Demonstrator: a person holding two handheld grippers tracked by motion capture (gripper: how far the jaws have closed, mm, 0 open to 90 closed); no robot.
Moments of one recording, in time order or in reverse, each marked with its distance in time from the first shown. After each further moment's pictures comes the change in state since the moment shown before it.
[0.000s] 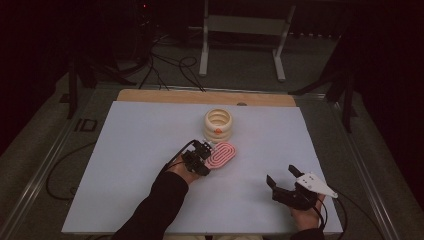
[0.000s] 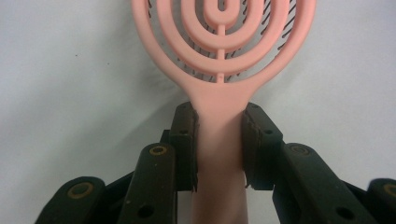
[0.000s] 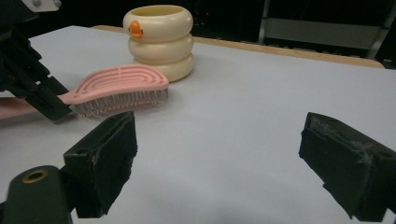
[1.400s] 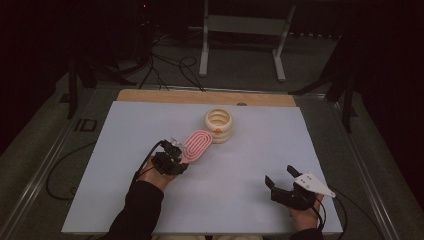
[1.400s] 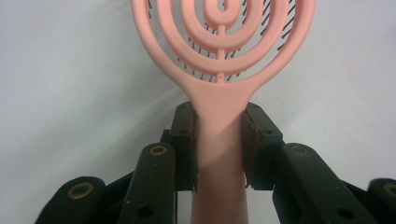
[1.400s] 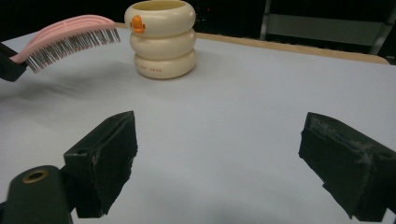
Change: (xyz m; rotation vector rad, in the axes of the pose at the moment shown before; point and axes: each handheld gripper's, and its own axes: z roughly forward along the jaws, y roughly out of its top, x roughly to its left) left arm 0.033 -0.061 -0.043 -0.195 0.085 -0.145; right arm 0.003 -0.001 0.003 0.016 0.004 -0.002
